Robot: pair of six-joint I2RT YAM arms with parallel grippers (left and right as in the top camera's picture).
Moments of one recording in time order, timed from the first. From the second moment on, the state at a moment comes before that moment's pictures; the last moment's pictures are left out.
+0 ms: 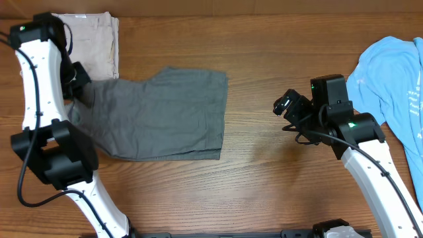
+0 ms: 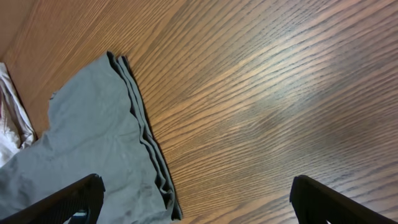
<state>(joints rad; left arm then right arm) 0.27 2.15 2.14 -1.56 -0.20 -0.34 0.20 1.27 1.07 -0.83 -0.12 0.83</state>
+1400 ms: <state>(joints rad) -0.31 2.15 2.08 -1.54 -0.09 -0.37 0.20 1.62 1.04 -0.66 -0.13 0.83</state>
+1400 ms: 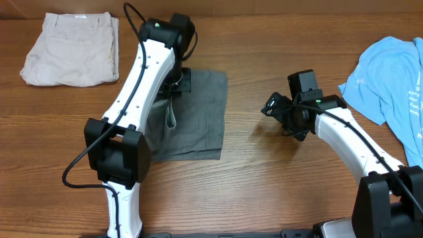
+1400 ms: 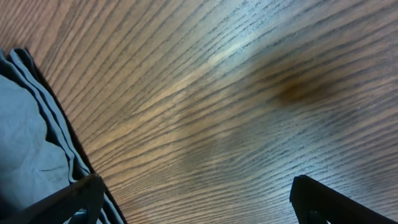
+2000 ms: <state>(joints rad) -0.35 2.15 1.92 -1.33 0.08 -0.36 0.20 1.62 1.04 -0.65 -0.13 0.83</state>
